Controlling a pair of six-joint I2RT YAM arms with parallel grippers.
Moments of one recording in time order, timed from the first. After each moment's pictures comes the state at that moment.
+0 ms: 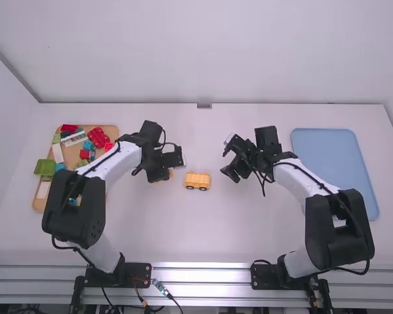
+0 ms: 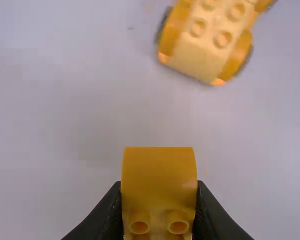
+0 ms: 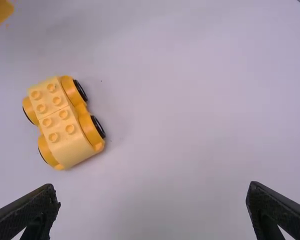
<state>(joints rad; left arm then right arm) -0.21 1.73 1.11 -0.75 0.23 1.07 0.23 1.62 0.91 -0.26 -0.51 -0.63</state>
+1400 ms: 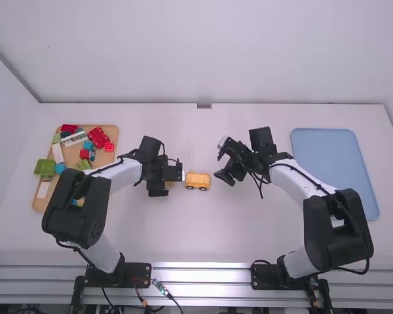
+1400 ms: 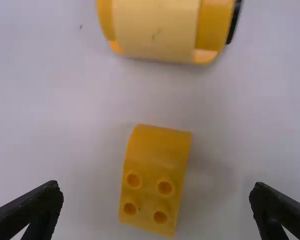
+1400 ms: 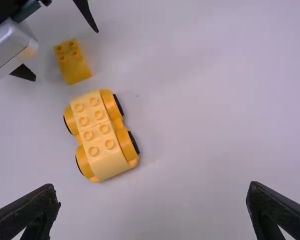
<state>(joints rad) -0.21 1.73 0.89 -0.39 0.18 1.22 0.27 1.62 0.91 -0.27 -0.58 -0.66</state>
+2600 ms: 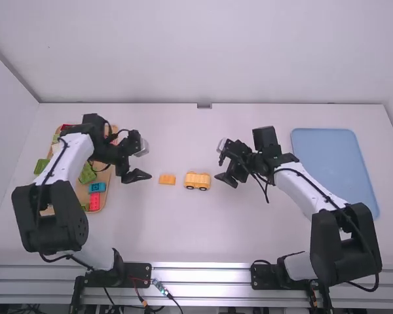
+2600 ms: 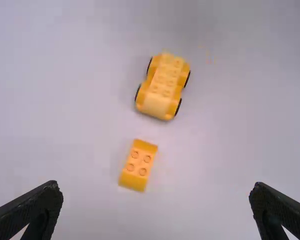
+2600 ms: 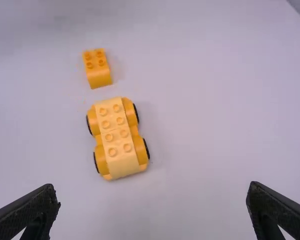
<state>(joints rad) 0.23 1.66 1.24 -1.09 0.87 1.56 0.26 1.52 0.89 -0.32 -0.68 -0.83</state>
